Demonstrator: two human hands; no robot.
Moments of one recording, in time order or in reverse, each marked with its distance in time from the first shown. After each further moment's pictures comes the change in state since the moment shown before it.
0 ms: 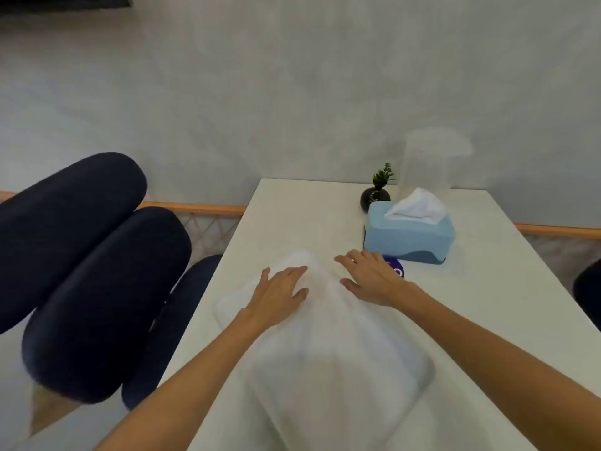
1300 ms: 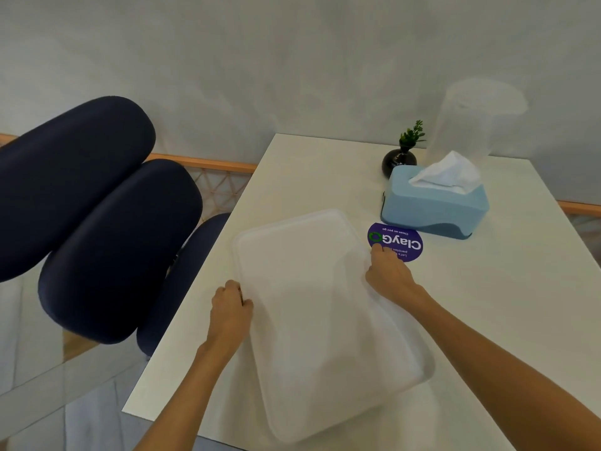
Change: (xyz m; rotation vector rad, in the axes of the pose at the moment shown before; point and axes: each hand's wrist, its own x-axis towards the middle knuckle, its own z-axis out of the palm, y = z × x) left_hand -0.084 -0.048 0.044 -0.460 0.209 -0.718; right_hand -0.002 -0.014 0.050 0.400 -0.107 0.481
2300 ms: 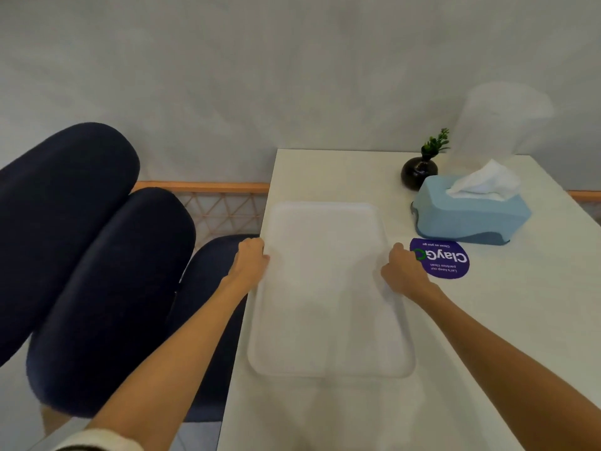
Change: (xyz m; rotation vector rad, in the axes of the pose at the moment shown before) left_hand 0.212 0.028 -0.050 0.250 -0.148 0.387; right_hand 0.054 -0.088 0.006 0.183 0.046 0.313
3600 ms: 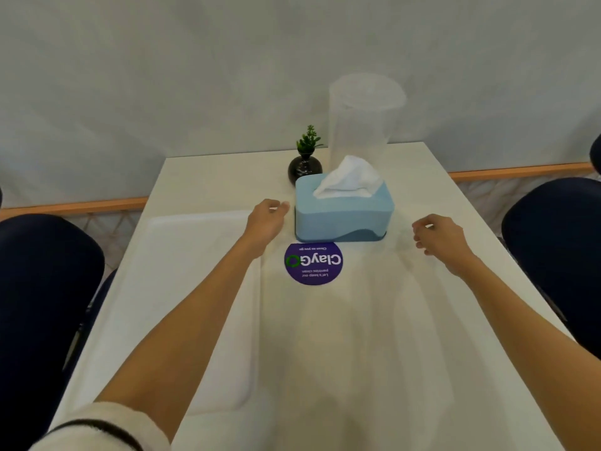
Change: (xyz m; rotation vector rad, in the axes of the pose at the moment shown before) left_hand 0.021 0.299 0.092 -0.624 -0.179 -0.113; right_hand 0.078 0.255 -0.162 0.486 0.218 0.141
